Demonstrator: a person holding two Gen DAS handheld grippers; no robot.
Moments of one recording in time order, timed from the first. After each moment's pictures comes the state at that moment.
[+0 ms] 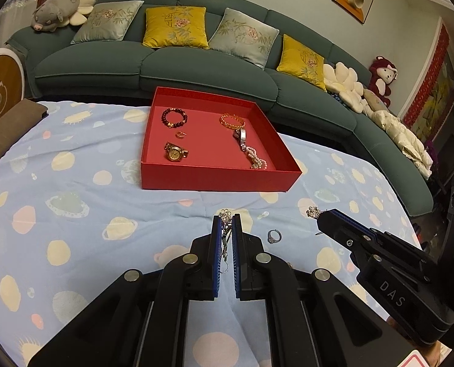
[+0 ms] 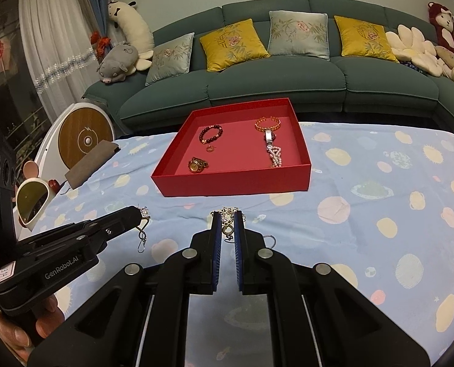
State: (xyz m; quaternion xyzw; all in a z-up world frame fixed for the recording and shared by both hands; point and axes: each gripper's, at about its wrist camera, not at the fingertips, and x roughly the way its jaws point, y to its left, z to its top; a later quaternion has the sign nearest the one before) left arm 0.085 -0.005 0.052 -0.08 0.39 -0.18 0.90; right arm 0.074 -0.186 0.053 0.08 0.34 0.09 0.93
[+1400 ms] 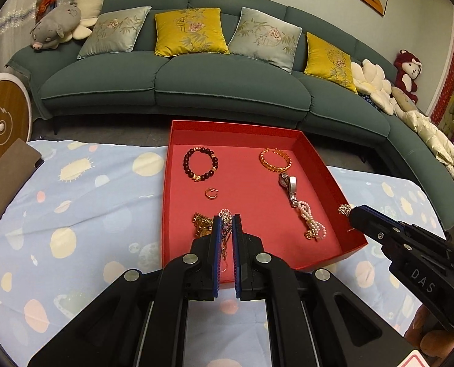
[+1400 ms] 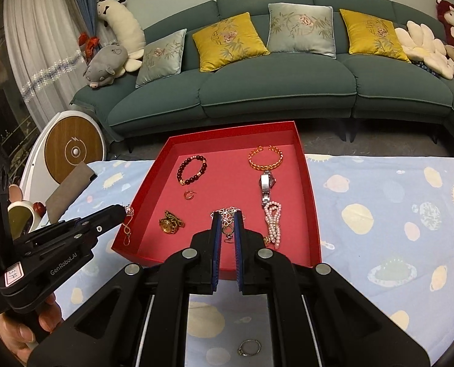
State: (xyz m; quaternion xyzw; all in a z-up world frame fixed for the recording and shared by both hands) left arm 0.217 -0.012 0.047 -0.03 0.39 -0.13 0.91; right arm 0.209 -0.197 0.052 0.09 0.35 0.09 0.93
